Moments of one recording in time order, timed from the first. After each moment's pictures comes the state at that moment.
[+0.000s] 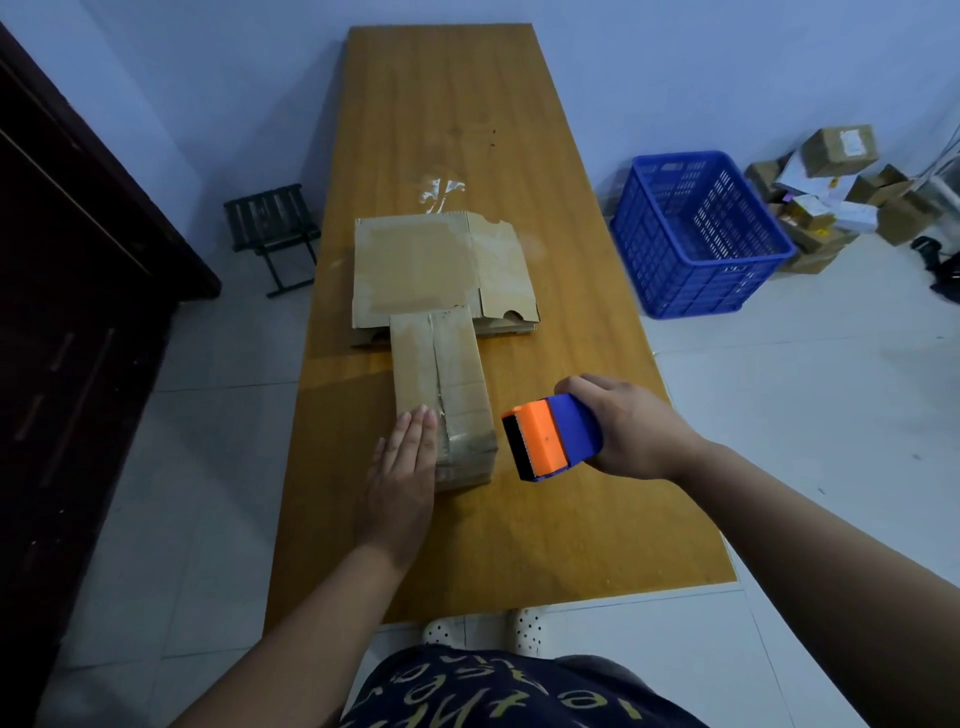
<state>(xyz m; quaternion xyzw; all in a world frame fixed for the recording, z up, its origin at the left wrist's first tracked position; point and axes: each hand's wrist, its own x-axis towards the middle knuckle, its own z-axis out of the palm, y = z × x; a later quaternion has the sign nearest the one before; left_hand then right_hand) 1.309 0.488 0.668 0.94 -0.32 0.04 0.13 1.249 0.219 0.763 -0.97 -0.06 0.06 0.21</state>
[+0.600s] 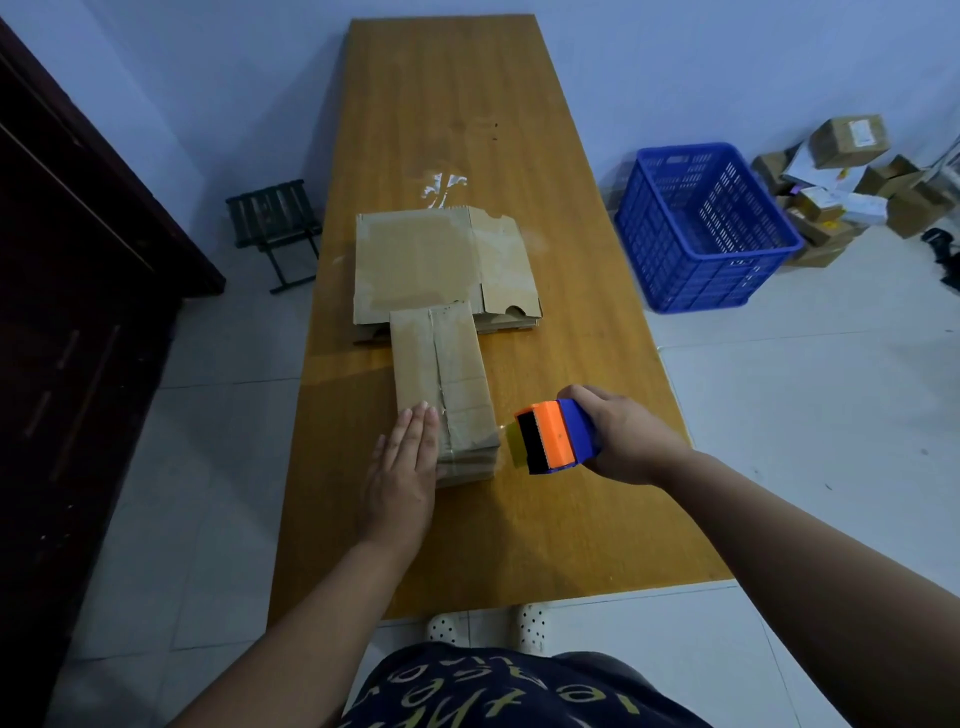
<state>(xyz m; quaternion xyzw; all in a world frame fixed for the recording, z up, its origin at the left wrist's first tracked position) 1.307 0.487 0.672 0.94 -0.31 0.03 0.13 1.248 0.222 0.739 -0.96 0.02 0.13 0.24</state>
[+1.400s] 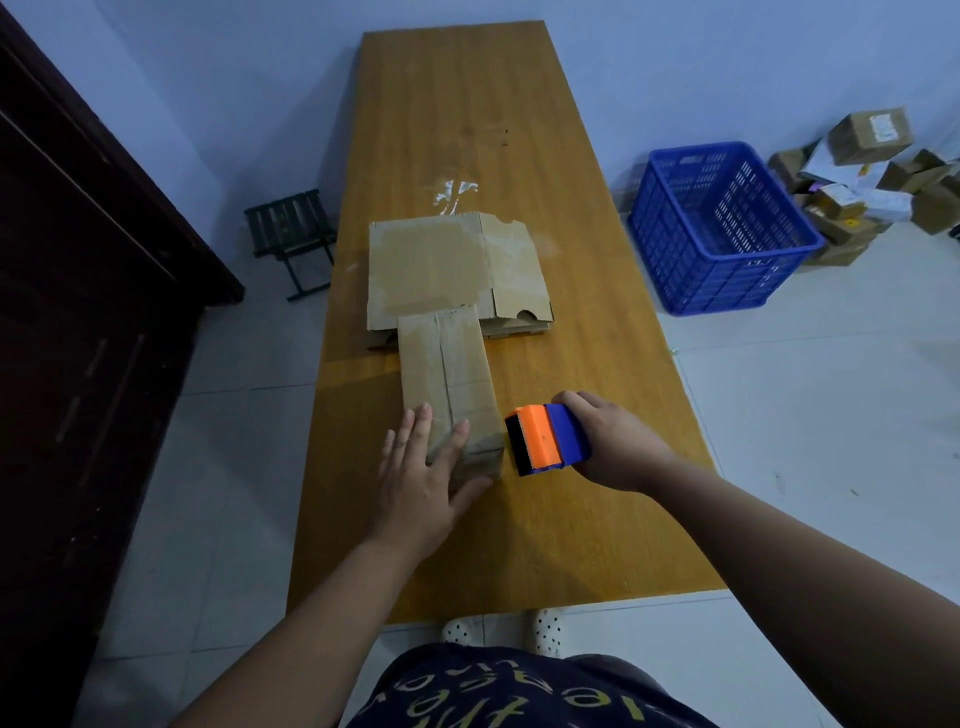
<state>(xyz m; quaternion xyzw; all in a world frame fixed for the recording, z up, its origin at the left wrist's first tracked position) 1.311 0.488 0.693 0.94 -0.30 -0.09 0.12 1.257 0.240 0.730 -0.96 0.04 0.12 0.24</state>
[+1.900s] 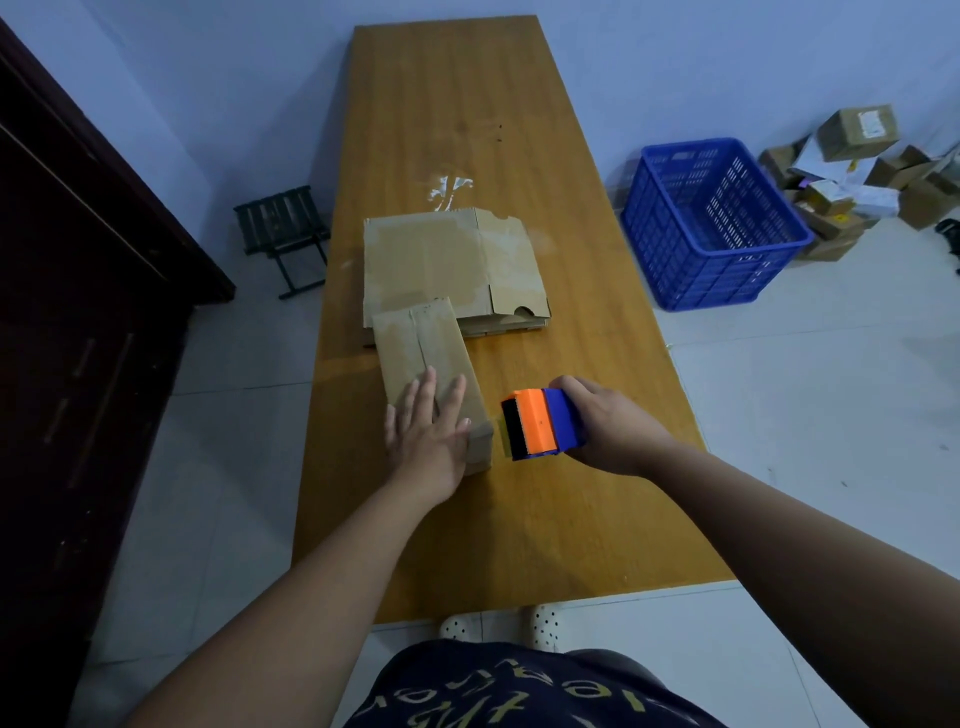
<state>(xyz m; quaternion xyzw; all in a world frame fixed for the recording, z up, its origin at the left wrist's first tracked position) 1.341 0.451 0.712 0.95 -0.21 -0.20 0.09 1.265 0.240 0.738 -0.96 0.01 0.11 0.24</state>
